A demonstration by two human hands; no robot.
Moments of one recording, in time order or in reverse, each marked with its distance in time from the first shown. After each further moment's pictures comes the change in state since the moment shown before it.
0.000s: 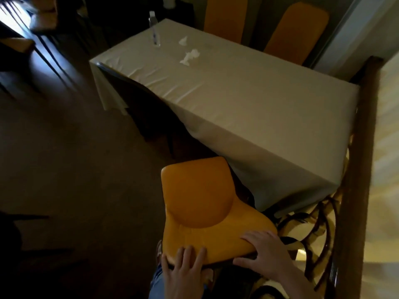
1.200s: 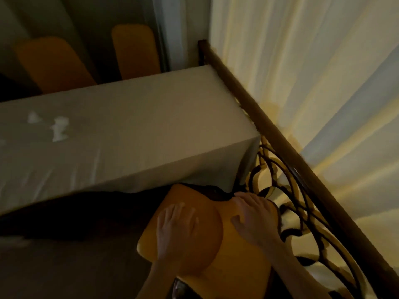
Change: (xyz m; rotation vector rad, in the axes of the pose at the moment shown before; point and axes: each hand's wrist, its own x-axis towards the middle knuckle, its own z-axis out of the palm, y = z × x) left_hand 0.230 -0.046 -0.218 0.062 0.017 0.792; right_hand 0.054 -0.136 -0.061 0.301 0.834 0.738
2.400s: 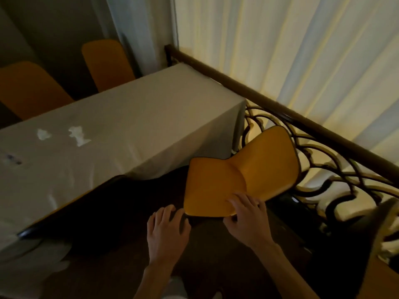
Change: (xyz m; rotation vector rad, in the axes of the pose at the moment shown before) left_hand -0.218 -0.349 -0.088 0.097 0.154 0.313; right_hand -0.231 -0.392 0.127 0.030 0.173 0.364
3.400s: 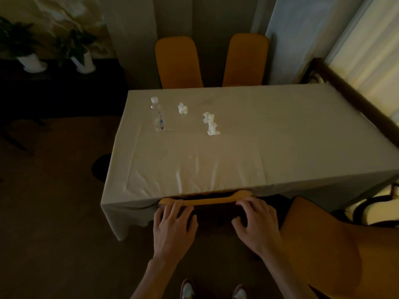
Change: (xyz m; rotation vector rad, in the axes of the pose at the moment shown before) left_hand 0.011 -0.387 -0.084 -0.014 0.166 -0.408; right_hand 0.146 -0.380 0.165 0.001 -0.130 -0.466
